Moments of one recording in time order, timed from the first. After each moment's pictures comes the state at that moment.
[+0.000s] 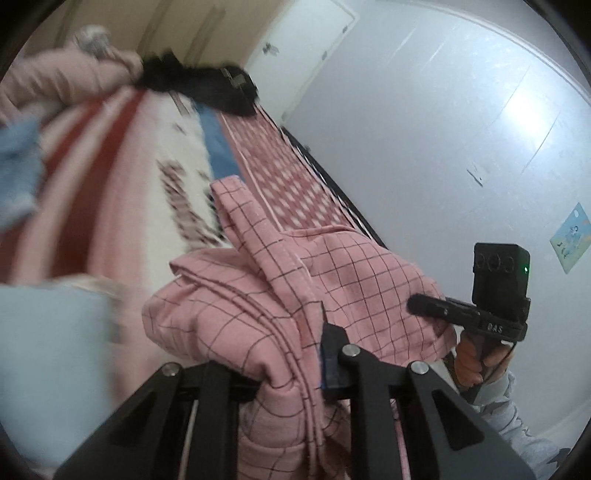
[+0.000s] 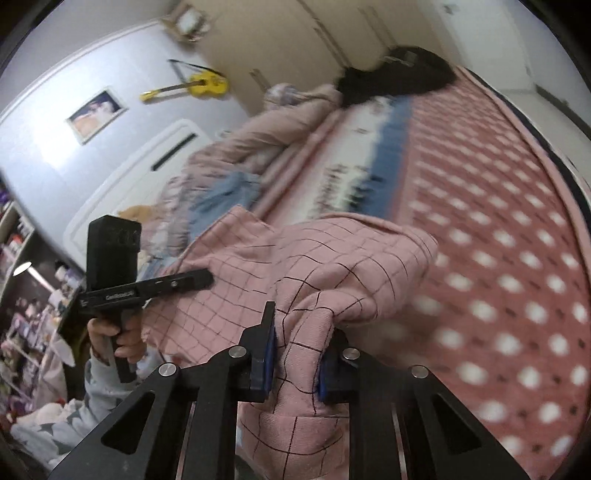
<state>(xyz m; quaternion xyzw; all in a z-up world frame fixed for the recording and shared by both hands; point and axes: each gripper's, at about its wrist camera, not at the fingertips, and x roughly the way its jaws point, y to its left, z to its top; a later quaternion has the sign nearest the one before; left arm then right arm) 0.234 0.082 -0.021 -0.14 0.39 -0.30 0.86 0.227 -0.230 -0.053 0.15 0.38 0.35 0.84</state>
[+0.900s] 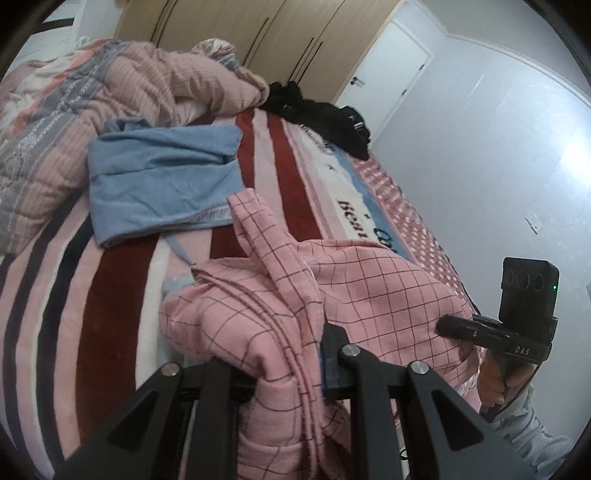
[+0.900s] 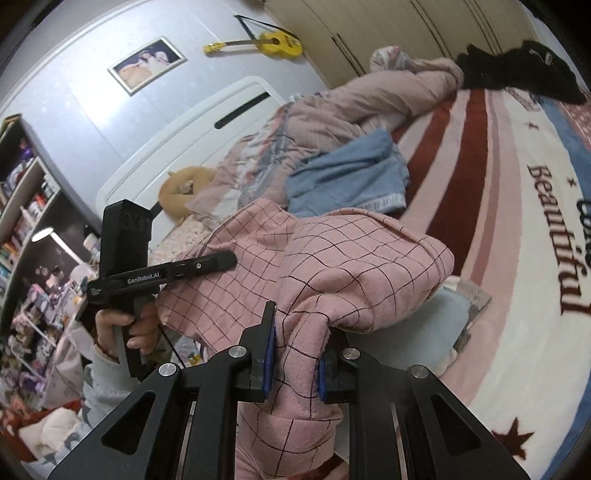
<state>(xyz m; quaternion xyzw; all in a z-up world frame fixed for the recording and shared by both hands) 0.215 0.365 -0.047 -0.17 0.39 -0.18 0.89 0.265 0.091 -0.062 0.12 0.39 0.44 0.80</state>
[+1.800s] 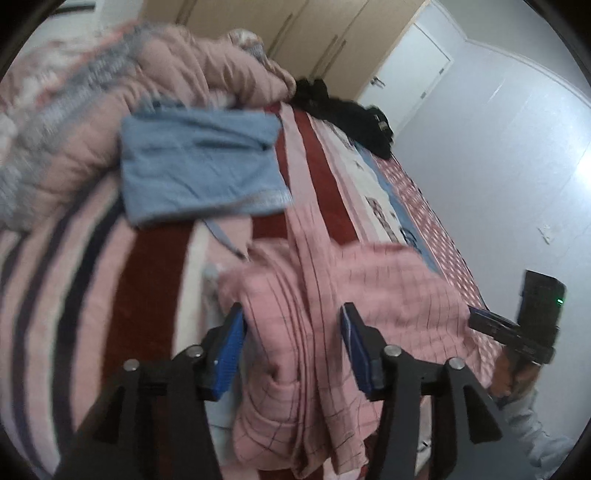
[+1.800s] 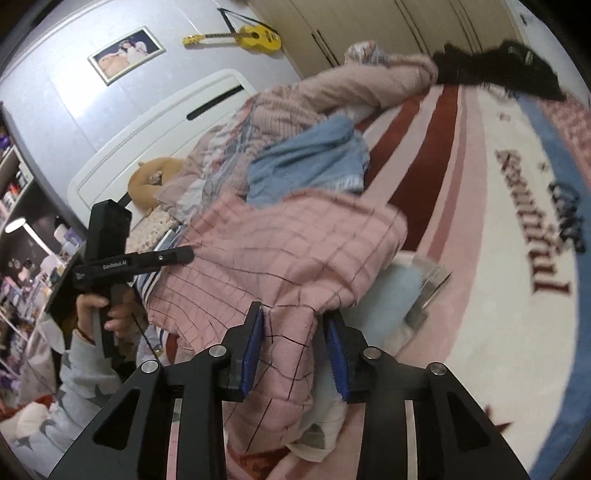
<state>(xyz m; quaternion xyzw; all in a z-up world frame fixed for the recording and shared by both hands) 0.207 0.401 -0.061 -0.18 0.40 -0.14 0.89 0.261 0.060 -0.080 0.08 0.39 0.39 0.83</state>
